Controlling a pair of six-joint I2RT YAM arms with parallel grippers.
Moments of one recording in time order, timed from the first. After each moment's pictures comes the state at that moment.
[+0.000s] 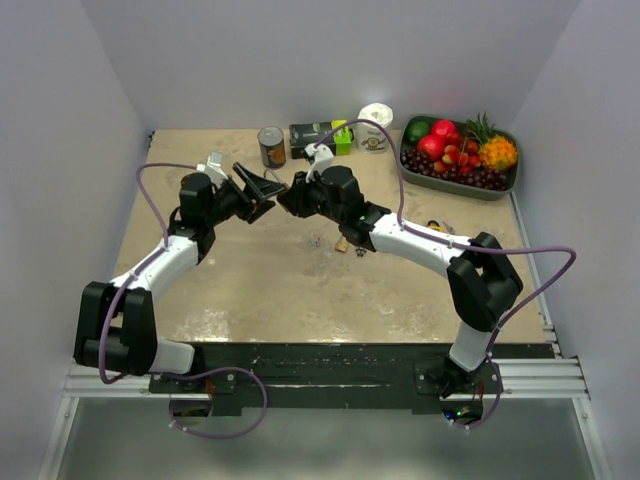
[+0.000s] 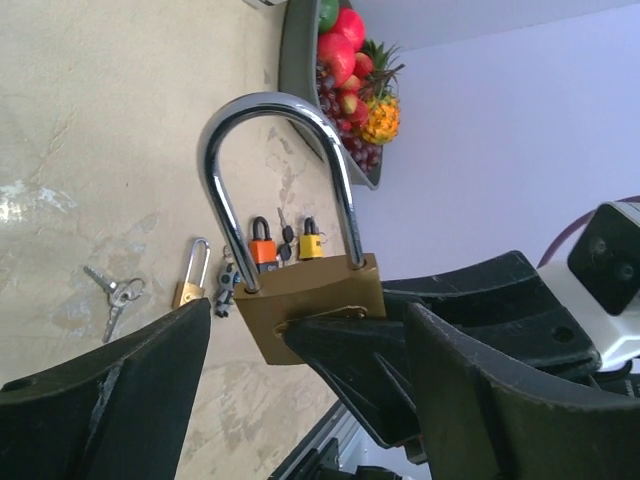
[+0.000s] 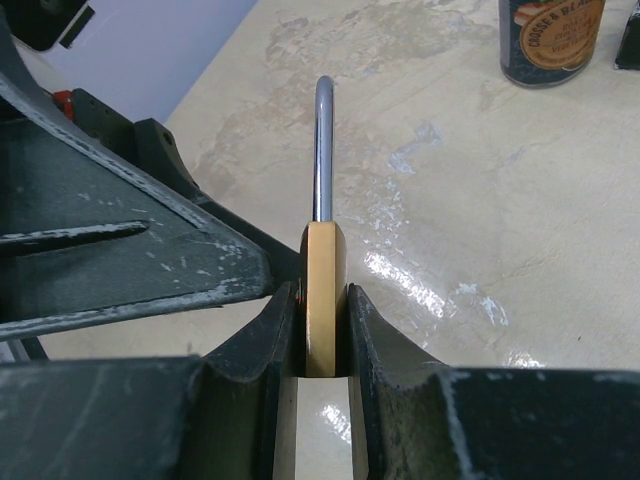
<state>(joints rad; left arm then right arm) -0.17 1.38 0.80 0.33 0.54 -1.11 0.78 1.77 1.29 0.23 -0.04 0.42</state>
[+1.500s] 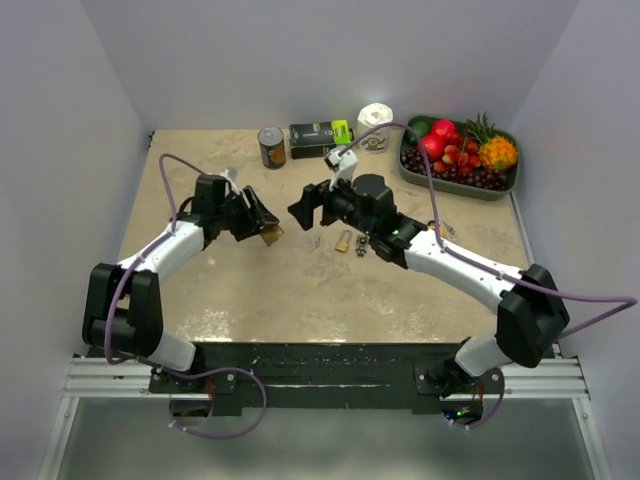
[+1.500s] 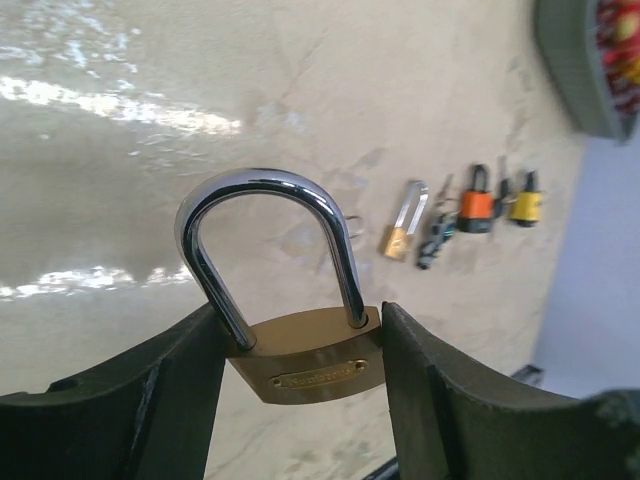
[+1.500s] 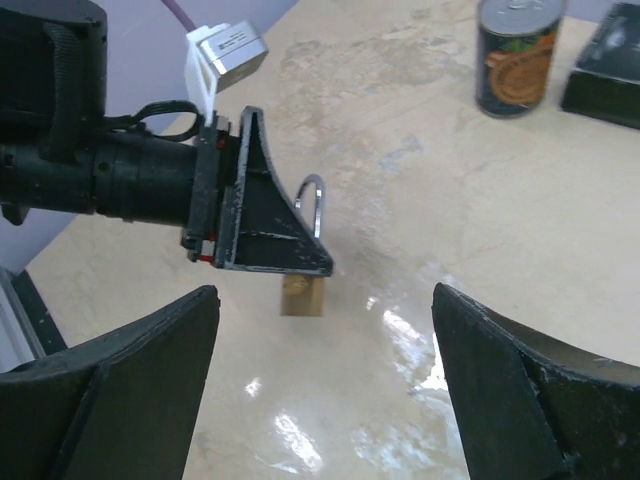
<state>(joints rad) -0.18 1.47 0.88 -0.12 0.41 -0.76 0.78 1.51 1.12 0.21 -0.05 0.30</state>
